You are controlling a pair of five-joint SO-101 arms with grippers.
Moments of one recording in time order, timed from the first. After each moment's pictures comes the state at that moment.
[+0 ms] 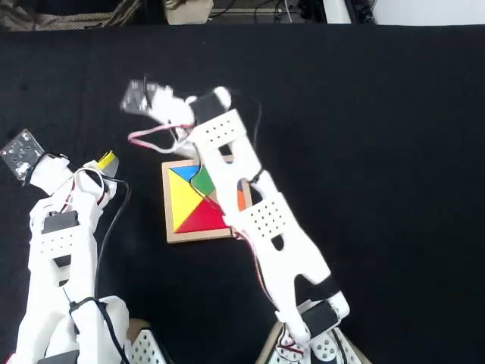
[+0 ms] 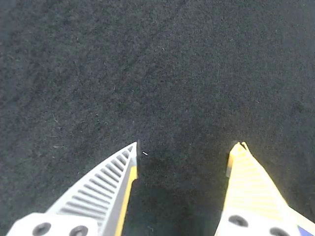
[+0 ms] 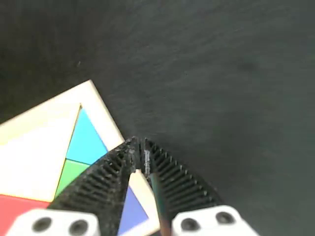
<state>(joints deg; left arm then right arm) -20.2 -37.4 66.7 25.4 26.8 -30.7 68.5 -93.7 98.9 40.4</state>
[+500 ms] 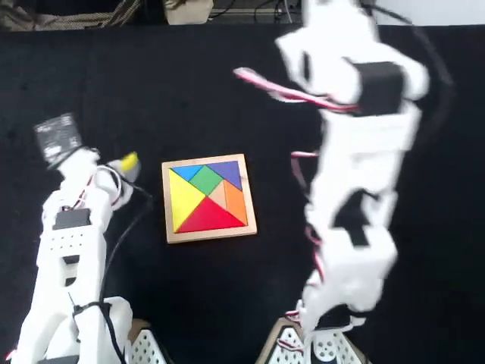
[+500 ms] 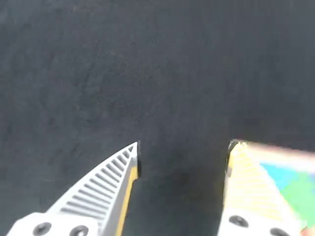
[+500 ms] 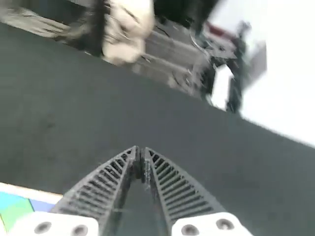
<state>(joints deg) -14.1 -38.8 65.4 27.2 7.5 -2.5 13.5 -68.5 99.3 16.7</state>
